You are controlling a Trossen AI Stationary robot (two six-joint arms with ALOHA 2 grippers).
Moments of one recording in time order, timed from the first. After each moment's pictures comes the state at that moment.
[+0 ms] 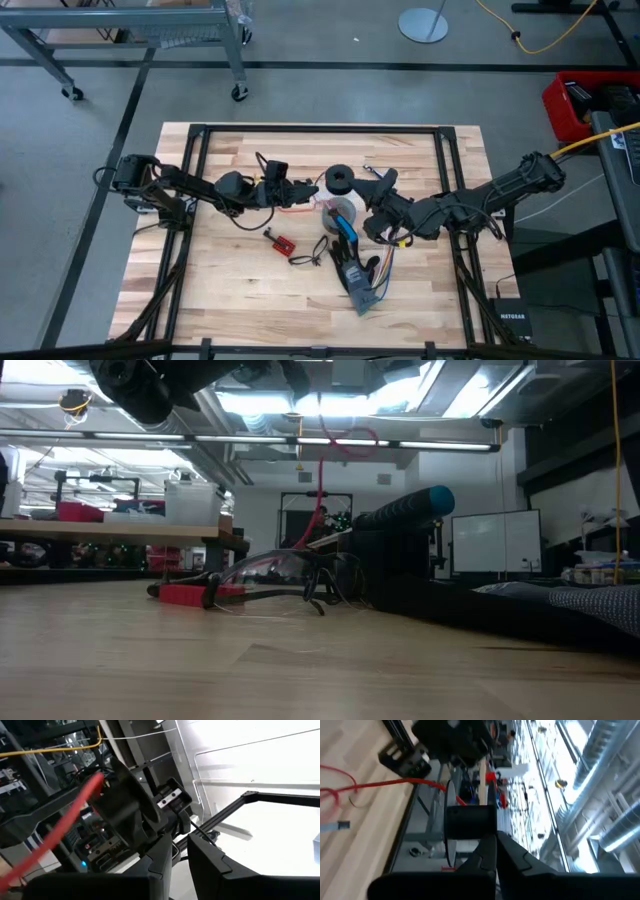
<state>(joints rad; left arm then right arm) -0.02 1.59 0.71 1.46 0.02 -1.19 0.41 1.29 1.14 0.01 0.99 -1.31</state>
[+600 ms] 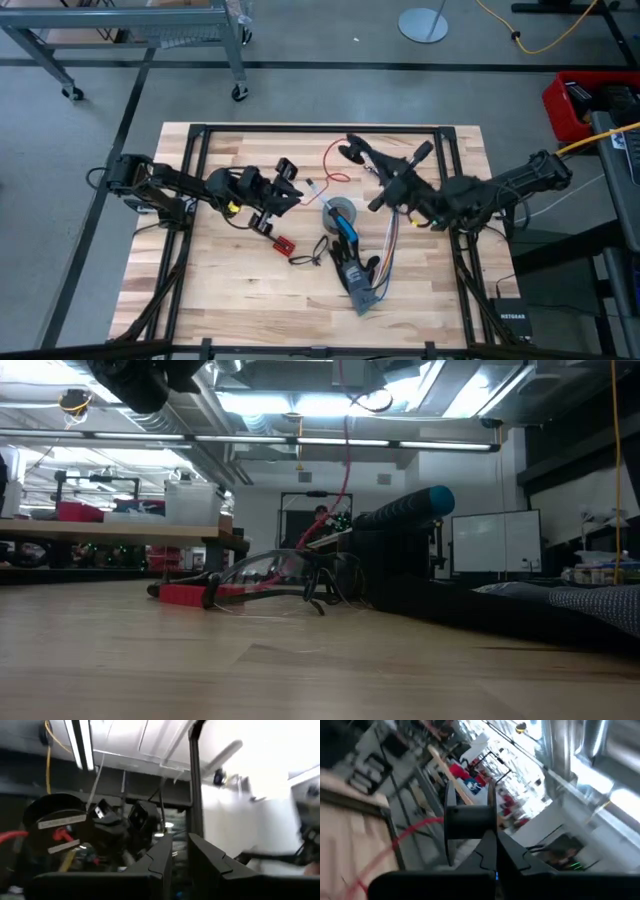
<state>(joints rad) -0.02 1.53 0.71 1.54 0.22 -0.19 0.37 1.21 1.14 0.29 1.08 -0.95</state>
